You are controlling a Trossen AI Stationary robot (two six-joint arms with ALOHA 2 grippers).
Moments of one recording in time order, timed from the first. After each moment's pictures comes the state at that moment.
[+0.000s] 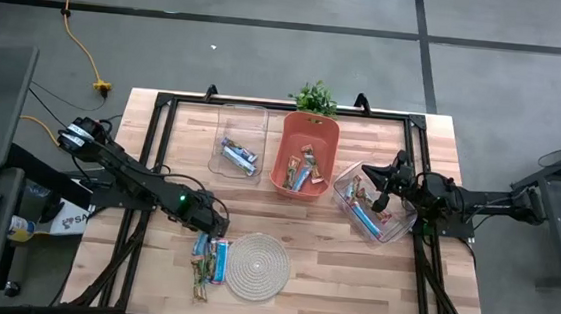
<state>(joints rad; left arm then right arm) -0.43 1.46 0.68 -0.58 -0.04 -1.74 0.00 0.18 0.01 0.20 0.41 0.02</state>
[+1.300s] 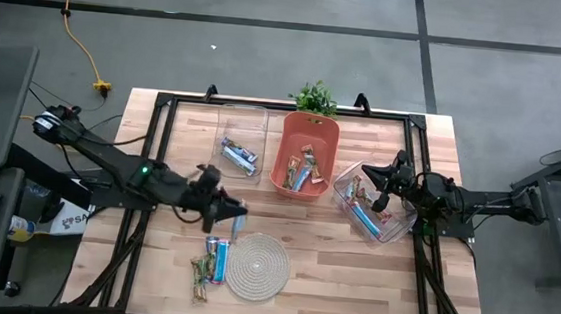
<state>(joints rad) -0.43 1.03 0.77 0.04 -0.35 -0.90 0.00 0.18 0.01 0.20 0.41 0.02</state>
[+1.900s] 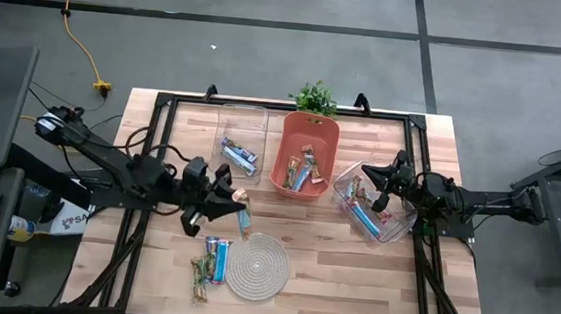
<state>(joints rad) -0.42 1.09 0.77 0.65 -0.28 -0.45 0.00 0.18 0.01 0.20 0.41 0.02</state>
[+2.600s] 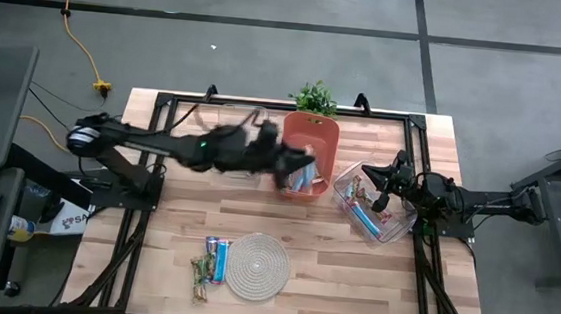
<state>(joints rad) -0.03 1.50 1.27 0.23 -0.20 -0.64 0.00 0.18 0.01 0.20 0.41 0.02</state>
